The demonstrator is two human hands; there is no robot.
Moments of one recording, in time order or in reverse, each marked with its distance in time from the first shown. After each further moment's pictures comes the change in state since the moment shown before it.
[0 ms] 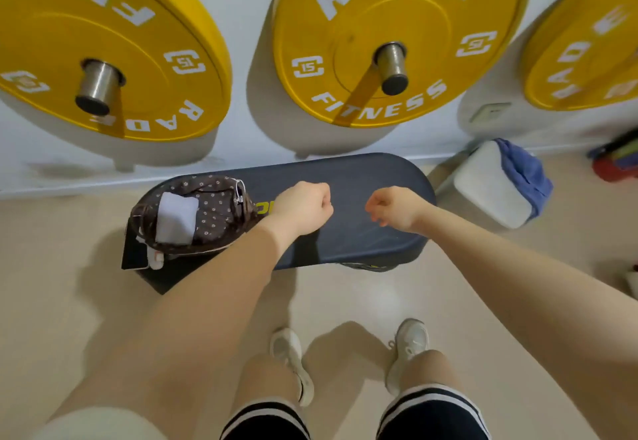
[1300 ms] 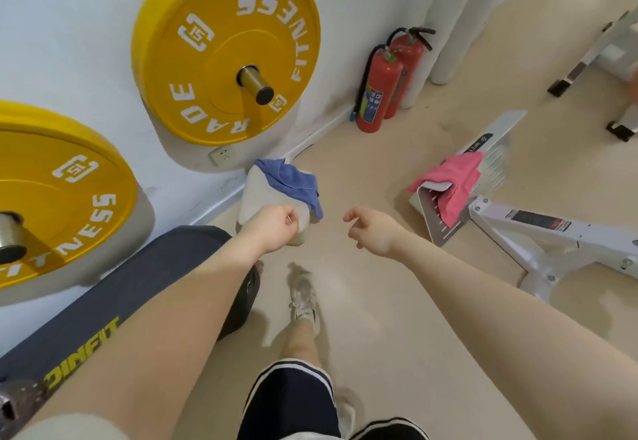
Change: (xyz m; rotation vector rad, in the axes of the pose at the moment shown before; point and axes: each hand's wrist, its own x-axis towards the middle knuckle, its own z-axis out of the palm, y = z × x) left_hand 0.096 0.526 0.102 0.092 -0.336 0.342; right_hand -0.259 0.412 -0.201 0.583 0.327 0.455
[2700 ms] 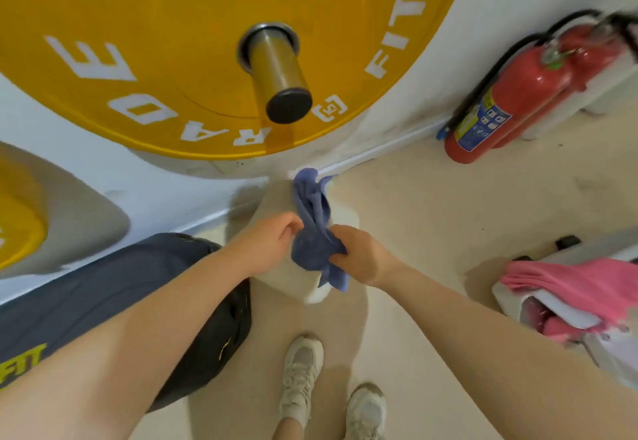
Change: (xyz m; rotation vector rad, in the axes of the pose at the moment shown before) left_hand 0.277 -0.094 0.019 -0.157 0.014 -0.180; right_hand 0.368 0.002 0.016 -0.165 -0.306 -0.372
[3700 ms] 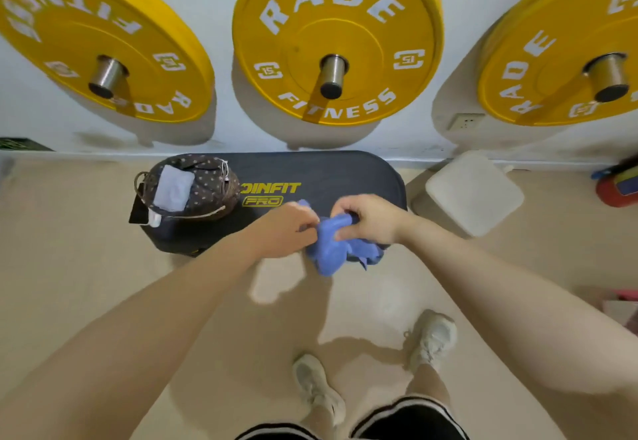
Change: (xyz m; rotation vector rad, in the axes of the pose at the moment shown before) left_hand -0.541 -0.268 -0.050 -0.084 0.203 -0.034; right_hand -0.214 -0.387 0.331 -0.322 -0.380 -0.453
